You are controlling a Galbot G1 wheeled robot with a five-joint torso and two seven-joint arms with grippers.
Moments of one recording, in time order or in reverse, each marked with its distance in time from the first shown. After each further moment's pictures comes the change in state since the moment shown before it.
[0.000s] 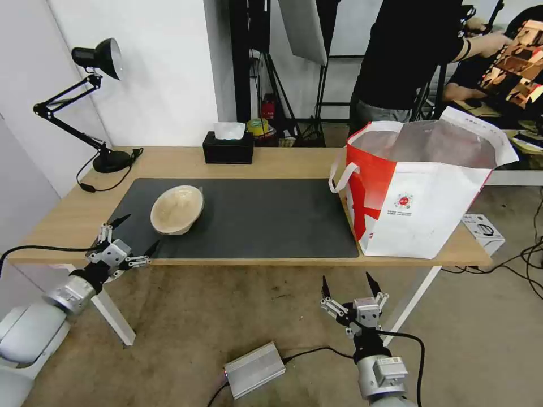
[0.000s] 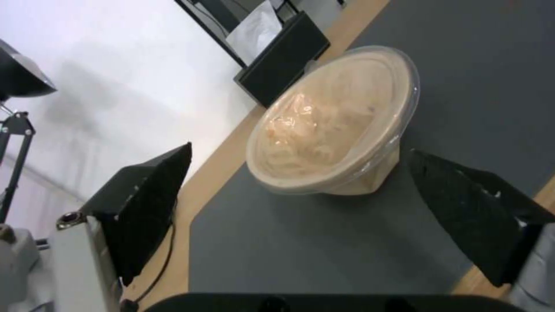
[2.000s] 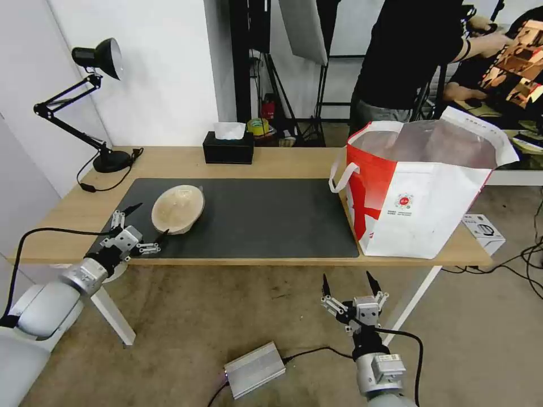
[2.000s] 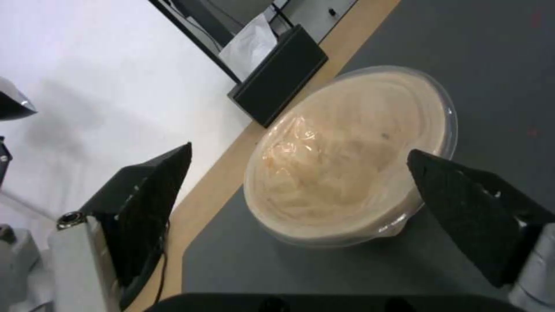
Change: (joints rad) left arm -0.183 0.032 0.140 0.085 -0.012 0.004 0.013; right arm 0.012 0.020 0.006 -0.014 -0.001 -0.002 -0.001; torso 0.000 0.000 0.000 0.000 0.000
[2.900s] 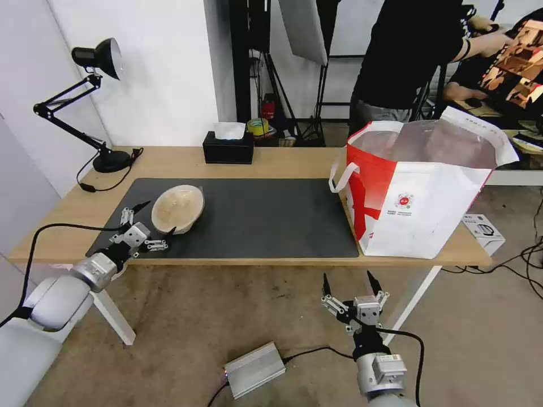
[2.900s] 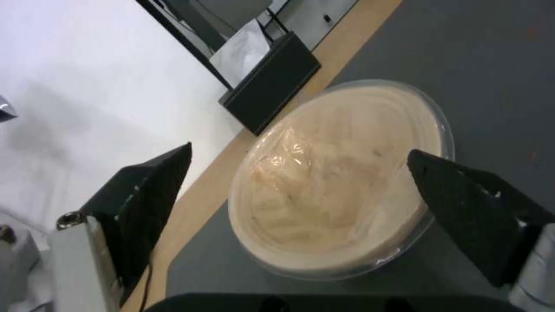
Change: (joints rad) left arm -0.059 -0.009 0.058 0.023 -0.014 0.005 0.003; right arm -0.003 0.001 0.001 0.009 -0.003 -0.001 0.000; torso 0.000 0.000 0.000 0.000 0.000
